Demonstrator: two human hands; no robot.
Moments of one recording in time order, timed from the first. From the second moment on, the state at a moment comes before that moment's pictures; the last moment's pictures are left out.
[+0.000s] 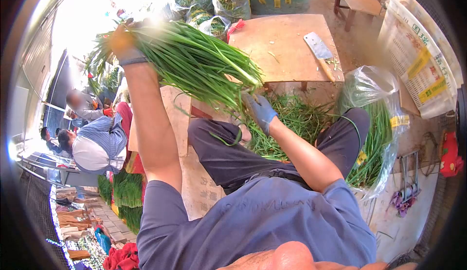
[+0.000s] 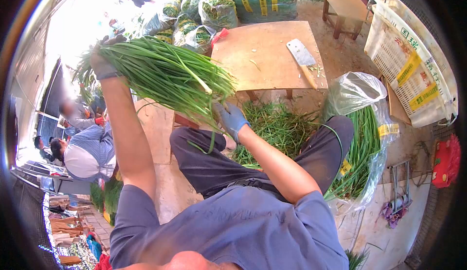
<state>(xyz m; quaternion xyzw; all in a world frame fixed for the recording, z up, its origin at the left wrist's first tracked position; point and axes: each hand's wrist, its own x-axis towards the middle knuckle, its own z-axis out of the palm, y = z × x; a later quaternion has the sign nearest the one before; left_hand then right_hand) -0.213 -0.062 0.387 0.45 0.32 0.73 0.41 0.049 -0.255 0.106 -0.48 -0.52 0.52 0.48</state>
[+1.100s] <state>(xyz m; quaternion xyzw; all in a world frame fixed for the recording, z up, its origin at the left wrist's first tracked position) -0.200 -0.084 0.361 0.40 0.26 0.73 0.48 0.144 -0.344 0.096 -0.54 -0.71 0.34 0.29</state>
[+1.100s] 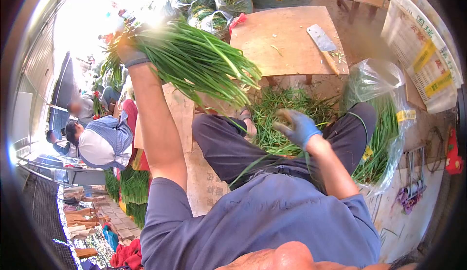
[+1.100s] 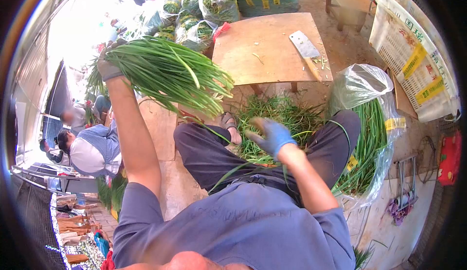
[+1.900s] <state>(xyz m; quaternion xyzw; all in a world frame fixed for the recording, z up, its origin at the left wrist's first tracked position) -0.144 -0.106 0.356 0.40 0.27 0.72 0.50 0.149 -0.266 0.137 -0.43 -0.36 0.51 0.66</state>
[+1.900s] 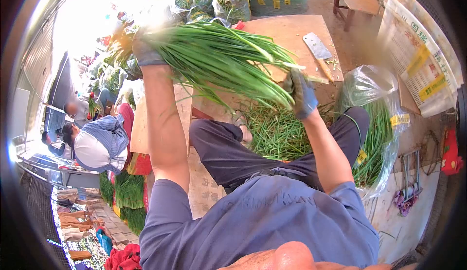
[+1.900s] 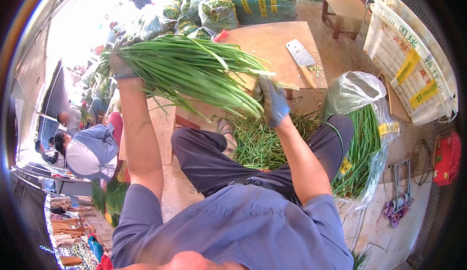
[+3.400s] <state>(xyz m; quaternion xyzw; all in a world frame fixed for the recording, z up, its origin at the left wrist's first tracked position) -0.178 -0.100 0.330 0.44 0.13 0.66 0.60 0.122 -0.300 0.159 0.07 -0.12 0.74 0.66</state>
